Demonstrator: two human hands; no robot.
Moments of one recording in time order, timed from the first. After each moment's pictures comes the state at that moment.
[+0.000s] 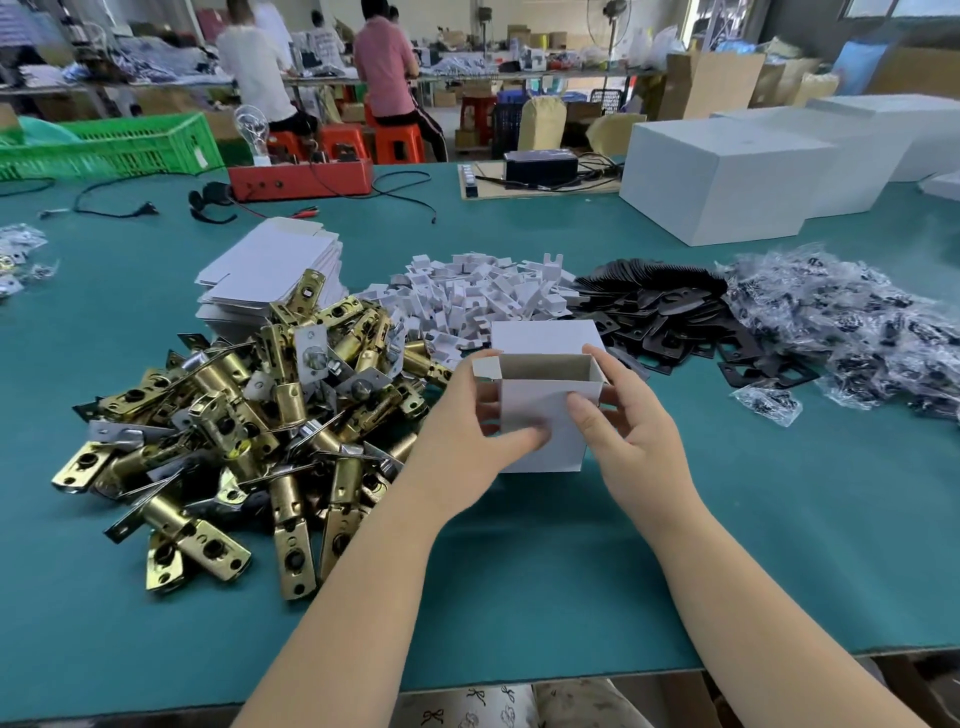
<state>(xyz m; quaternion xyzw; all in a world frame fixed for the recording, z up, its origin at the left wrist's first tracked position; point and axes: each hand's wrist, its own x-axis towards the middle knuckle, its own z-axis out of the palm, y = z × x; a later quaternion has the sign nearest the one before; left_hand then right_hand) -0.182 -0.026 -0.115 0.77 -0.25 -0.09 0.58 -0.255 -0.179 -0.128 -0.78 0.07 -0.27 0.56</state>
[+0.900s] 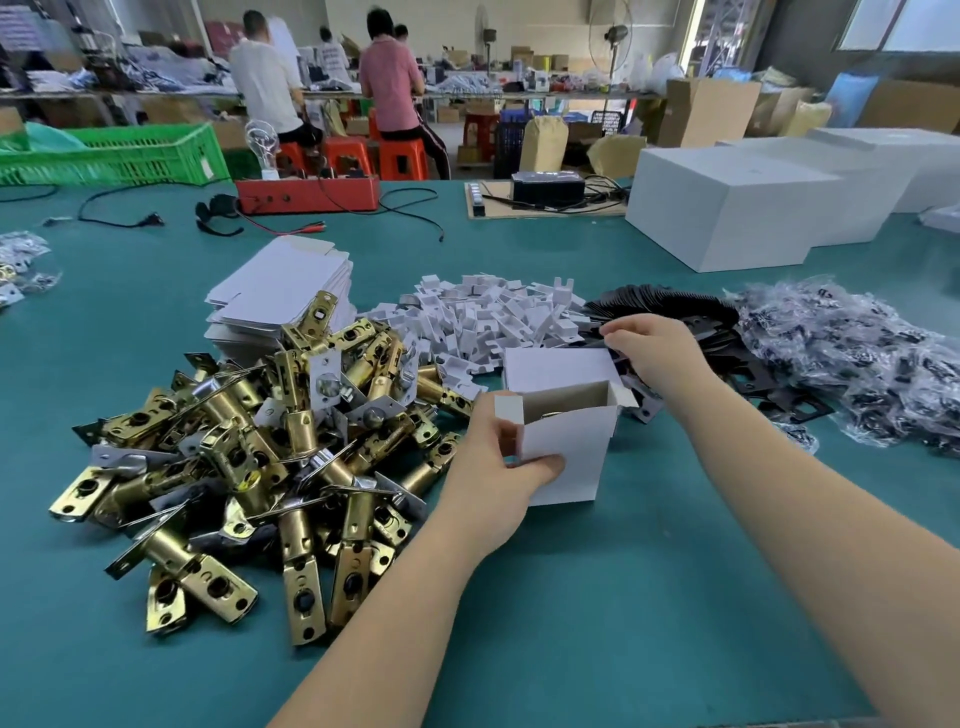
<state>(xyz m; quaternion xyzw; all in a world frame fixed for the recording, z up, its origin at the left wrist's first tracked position) -0.180 -0.041 -0.128 0.70 -0.20 -0.14 0.66 -0.152 -0.262 -0.087 -0.84 0.21 -0.19 0.46</state>
